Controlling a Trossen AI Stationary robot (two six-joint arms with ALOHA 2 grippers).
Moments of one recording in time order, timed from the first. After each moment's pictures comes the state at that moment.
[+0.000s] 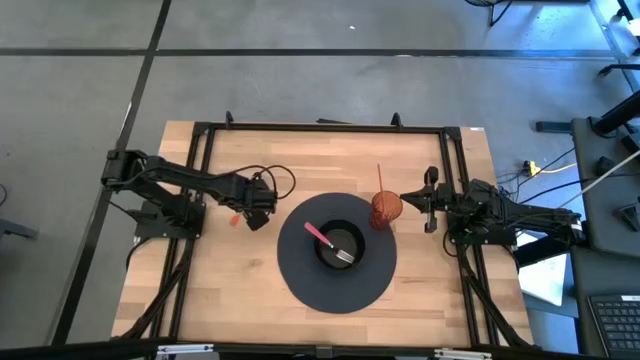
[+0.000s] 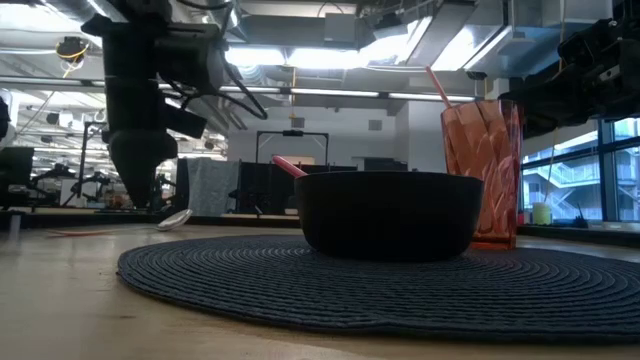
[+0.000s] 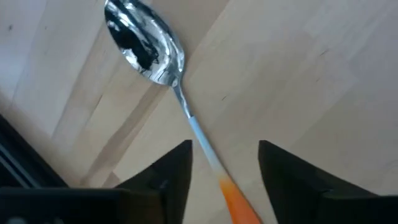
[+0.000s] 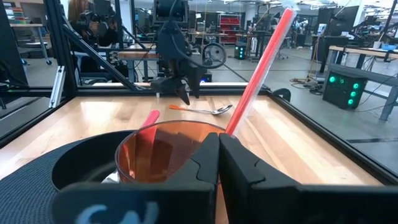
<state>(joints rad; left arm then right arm) 0.03 1.43 0.78 -0.92 -0.34 -0.65 -0.14 0.04 0.01 0.02 -0.02 -0.03</state>
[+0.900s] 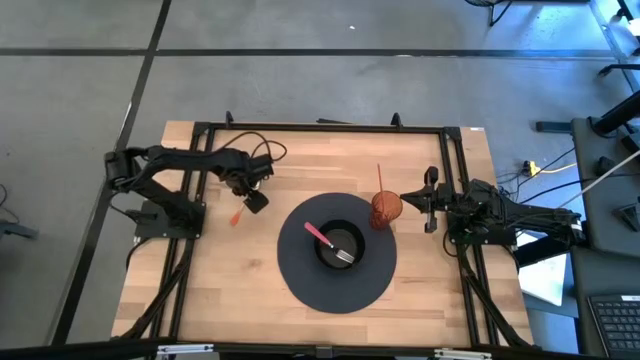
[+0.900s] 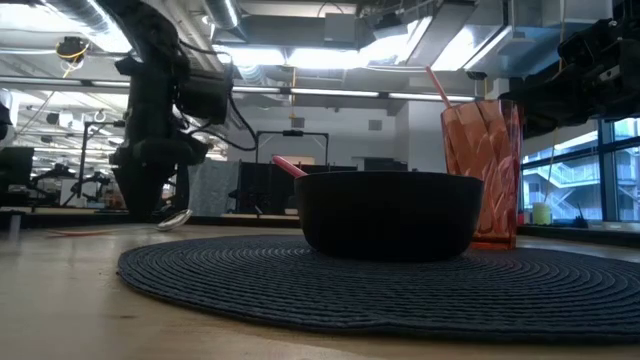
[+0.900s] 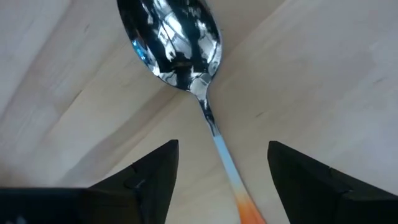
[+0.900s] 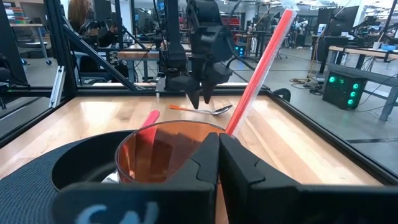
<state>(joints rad) 0.41 1.44 0.74 -0.84 -0.05 -0.40 -0.14 0.04 0.01 0.02 -0.02 -0.03</state>
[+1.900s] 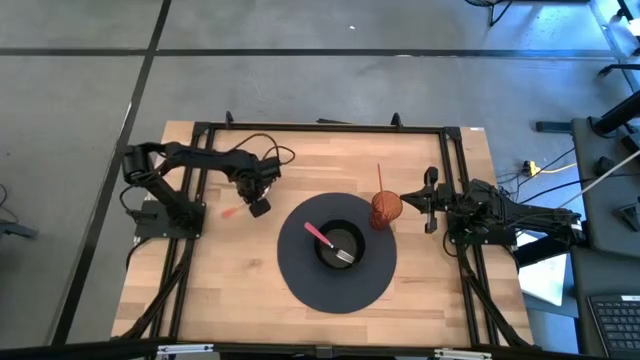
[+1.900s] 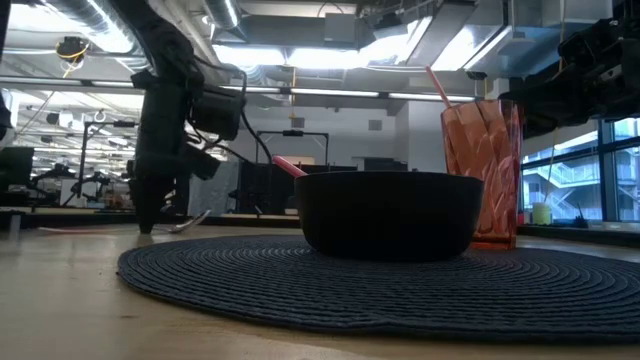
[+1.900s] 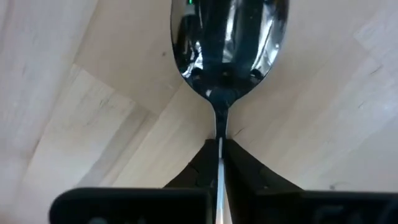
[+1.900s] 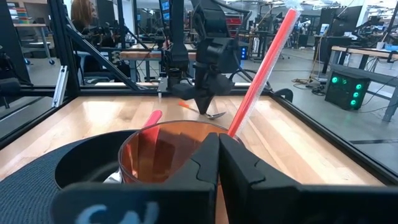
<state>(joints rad) 0.42 1.61 0.76 -0.78 -0.05 -0.22 -0.14 0.04 0.01 0.02 -0.03 -0.03</state>
